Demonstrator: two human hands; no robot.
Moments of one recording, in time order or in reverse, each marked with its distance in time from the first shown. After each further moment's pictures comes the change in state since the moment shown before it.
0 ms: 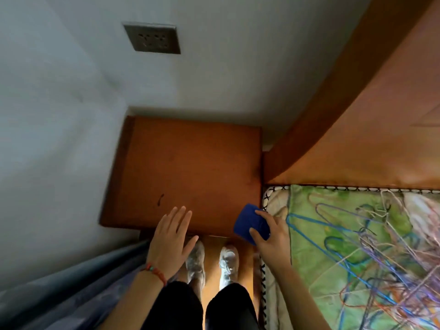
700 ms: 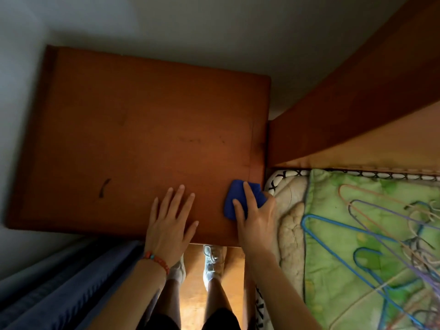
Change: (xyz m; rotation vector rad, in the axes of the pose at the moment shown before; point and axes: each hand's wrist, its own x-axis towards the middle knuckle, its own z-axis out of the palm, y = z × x) left_hand 0.115 0.006 0.159 -0.021 0.031 0.003; right_hand 0.095 0.099 0.101 -0.337 0.212 -0.120
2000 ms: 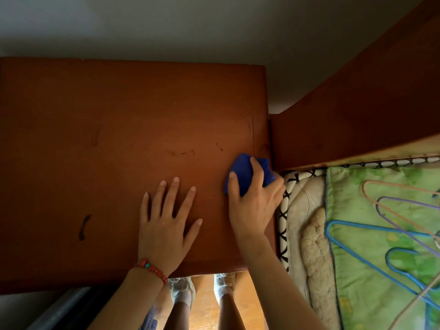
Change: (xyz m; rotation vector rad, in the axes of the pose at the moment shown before) left_hand 0.054 -0.030 0.002 0.088 0.162 0.130; right_hand 0.059 -0.039 0.040 0.041 0.292 0.240
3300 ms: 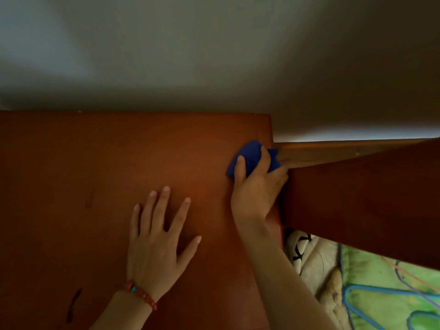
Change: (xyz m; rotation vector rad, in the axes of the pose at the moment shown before) left_hand 0.081 -0.028 -0.034 -0.041 0.006 0.015; right_hand 0.110 -0.053 0.044 -0.026 0.033 0.086
